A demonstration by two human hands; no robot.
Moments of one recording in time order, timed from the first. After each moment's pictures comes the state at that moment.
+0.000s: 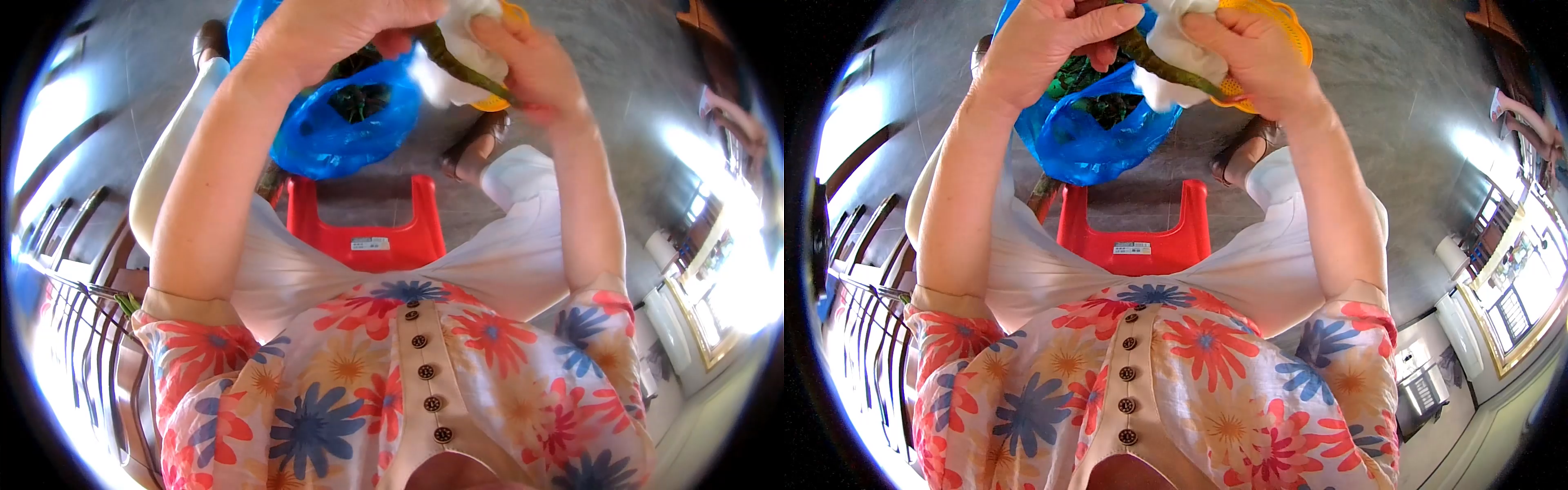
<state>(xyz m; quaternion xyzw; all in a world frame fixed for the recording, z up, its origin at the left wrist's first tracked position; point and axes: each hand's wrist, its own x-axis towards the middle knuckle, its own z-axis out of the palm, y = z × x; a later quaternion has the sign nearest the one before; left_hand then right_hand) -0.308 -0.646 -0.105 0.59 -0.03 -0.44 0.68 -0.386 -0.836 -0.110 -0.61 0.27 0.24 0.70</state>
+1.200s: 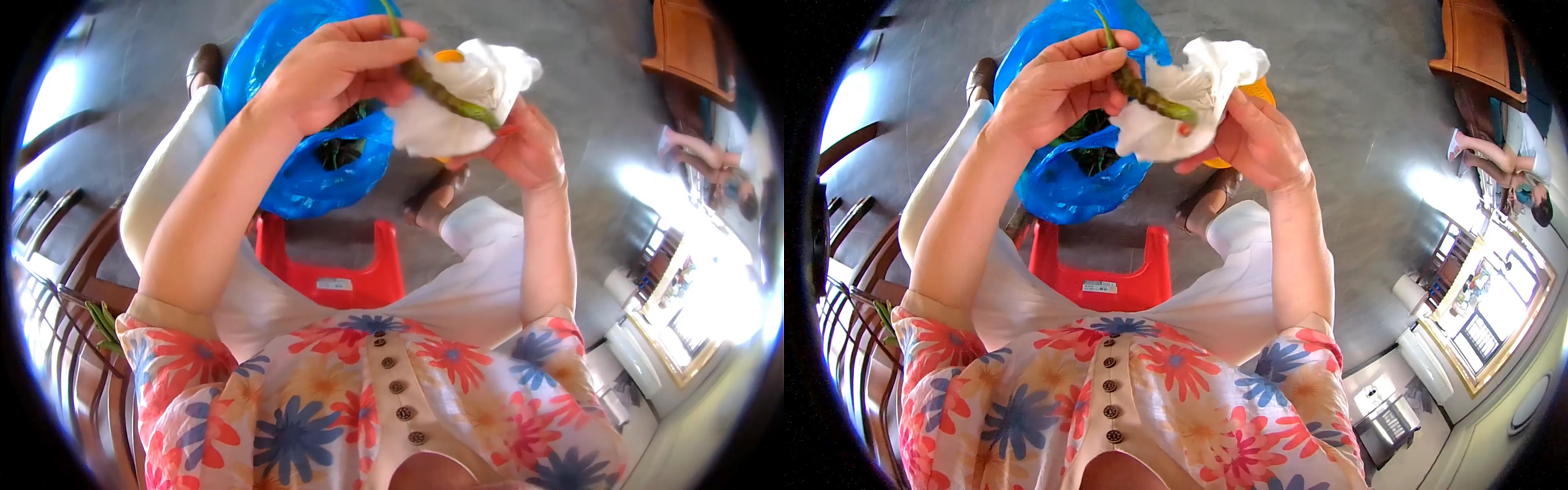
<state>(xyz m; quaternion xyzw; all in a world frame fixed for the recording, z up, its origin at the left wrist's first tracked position) -0.309 -0.639 -0.116 0.39 0.04 -0.45 0.80 -0.391 -0.873 -0.094 -0.41 0.13 0.30 0.85</state>
